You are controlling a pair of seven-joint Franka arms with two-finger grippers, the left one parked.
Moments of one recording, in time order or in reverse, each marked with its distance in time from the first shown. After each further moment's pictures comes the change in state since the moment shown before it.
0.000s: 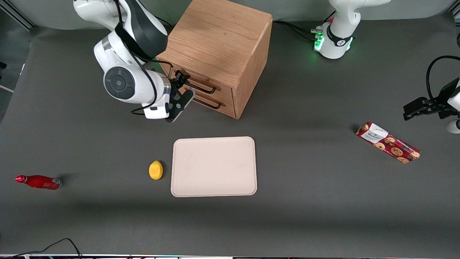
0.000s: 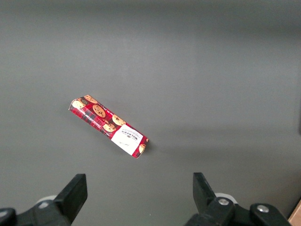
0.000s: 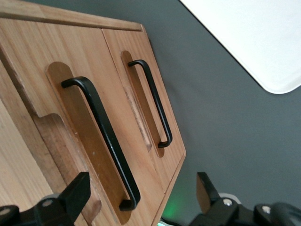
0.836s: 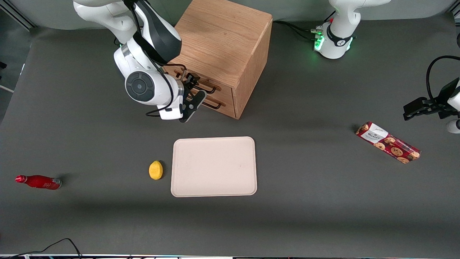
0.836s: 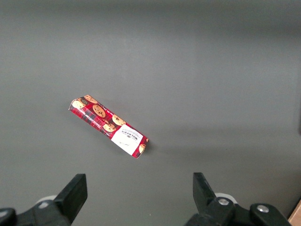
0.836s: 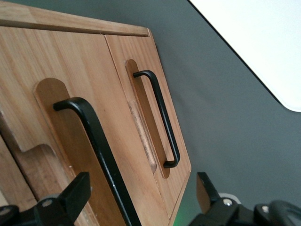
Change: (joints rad) arm 0.000 0.038 0.050 -0.042 0.000 0.089 0.000
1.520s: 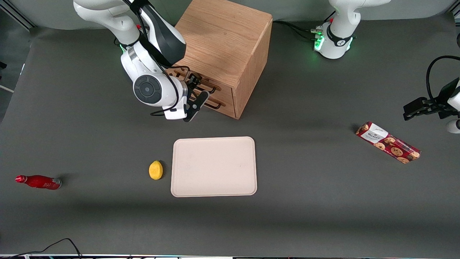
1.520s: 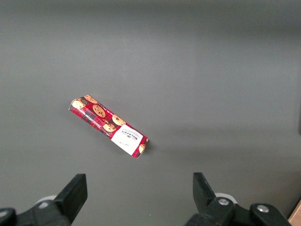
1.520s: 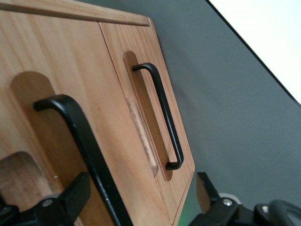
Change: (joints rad) arm -0.006 0.007 0.014 -0.051 0.000 0.026 0.000
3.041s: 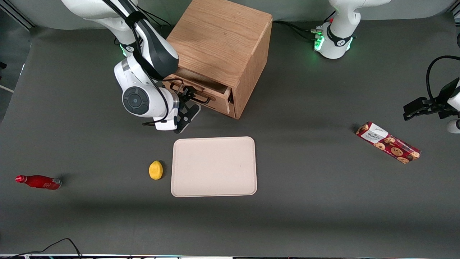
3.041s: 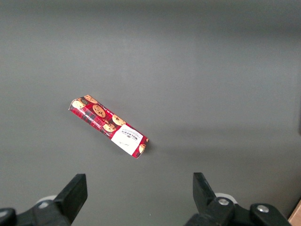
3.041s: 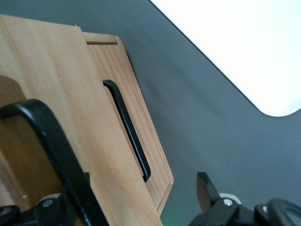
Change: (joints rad) arm -0.060 0.025 -0.002 -0.004 -0.025 0.090 -0.017
